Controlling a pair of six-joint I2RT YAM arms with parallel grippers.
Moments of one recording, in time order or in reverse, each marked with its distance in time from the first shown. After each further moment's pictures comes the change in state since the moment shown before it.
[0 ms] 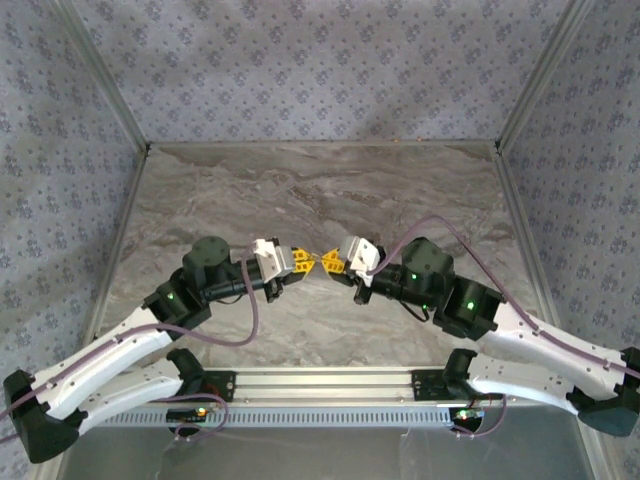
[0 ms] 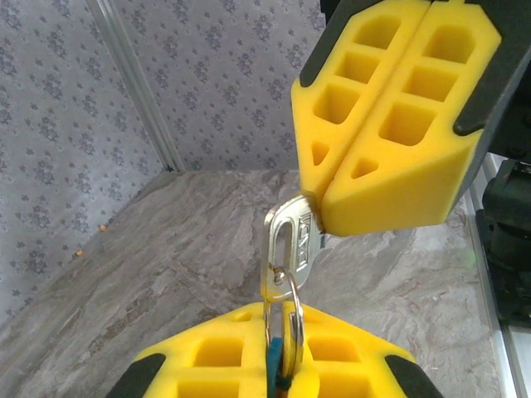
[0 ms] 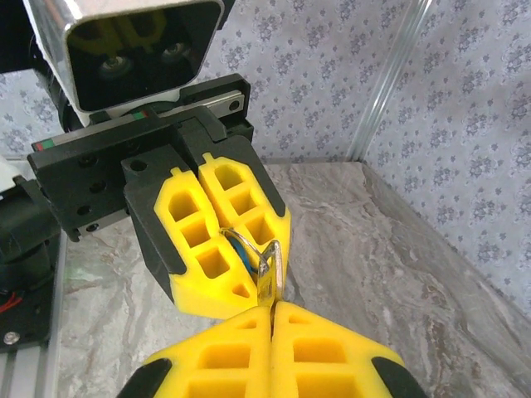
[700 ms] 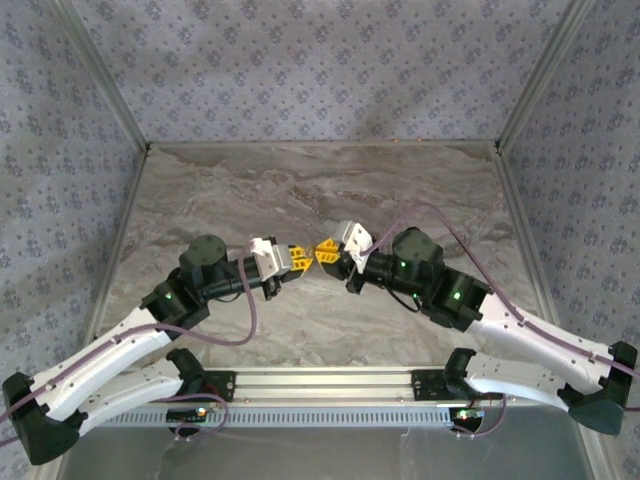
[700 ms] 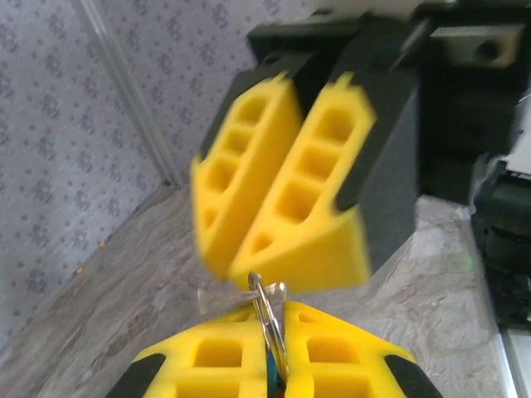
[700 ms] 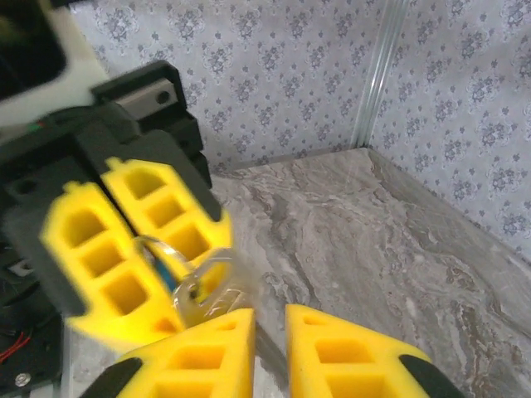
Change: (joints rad) left arm -0.015 -0.013 0.000 0.030 0.027 0.026; right arm -0.072 0.098 0.011 0.091 -0.073 0.155
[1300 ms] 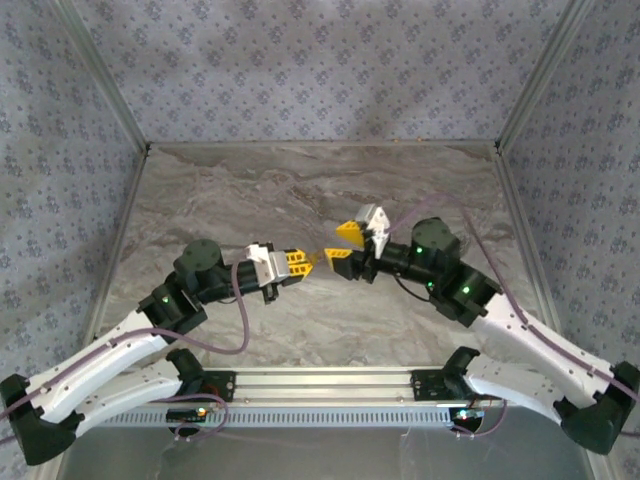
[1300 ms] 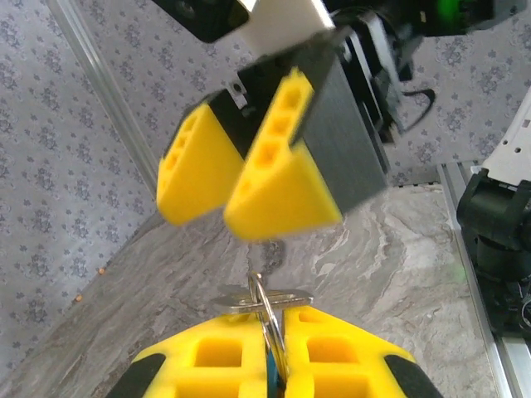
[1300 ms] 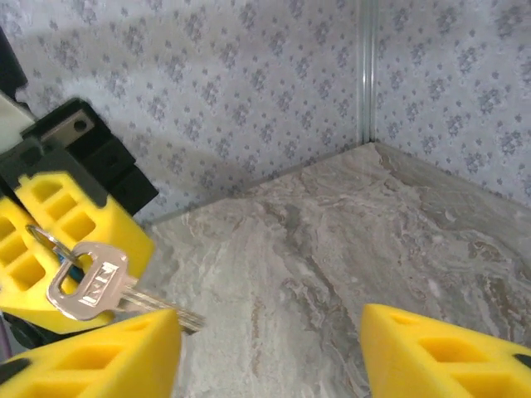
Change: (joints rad) left arm -0.011 -0.025 -0.004 0.012 0.019 0.023; right arm -0.279 -0.095 -0.055 0.024 -0.288 0.214
